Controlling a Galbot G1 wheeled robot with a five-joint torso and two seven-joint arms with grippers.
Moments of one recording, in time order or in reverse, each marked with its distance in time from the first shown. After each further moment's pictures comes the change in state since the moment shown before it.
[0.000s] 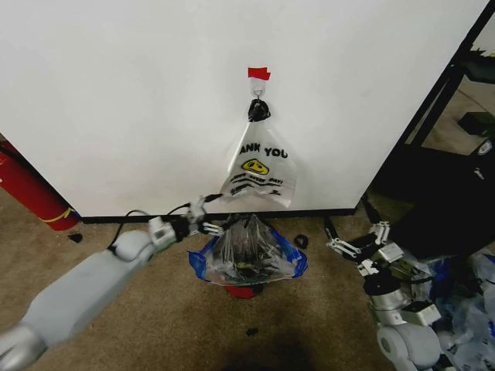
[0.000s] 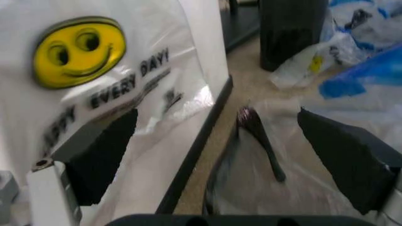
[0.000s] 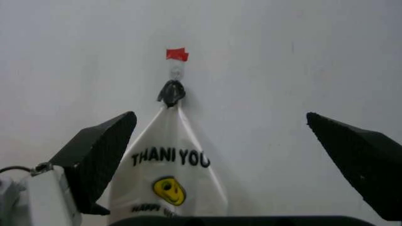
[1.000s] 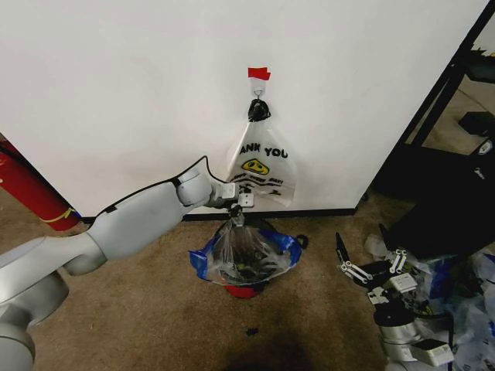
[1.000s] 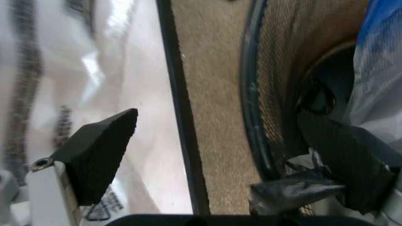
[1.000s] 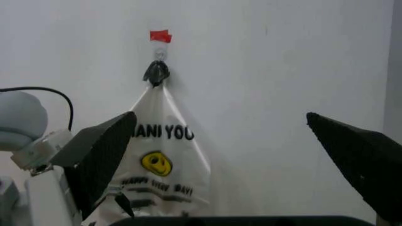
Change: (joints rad) left arm -0.422 -0.217 0.353 0.129 0.611 0.450 0.195; right arm -0.177 0.102 0.054 0.055 -0.085 0.030 0.040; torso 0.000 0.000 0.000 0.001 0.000
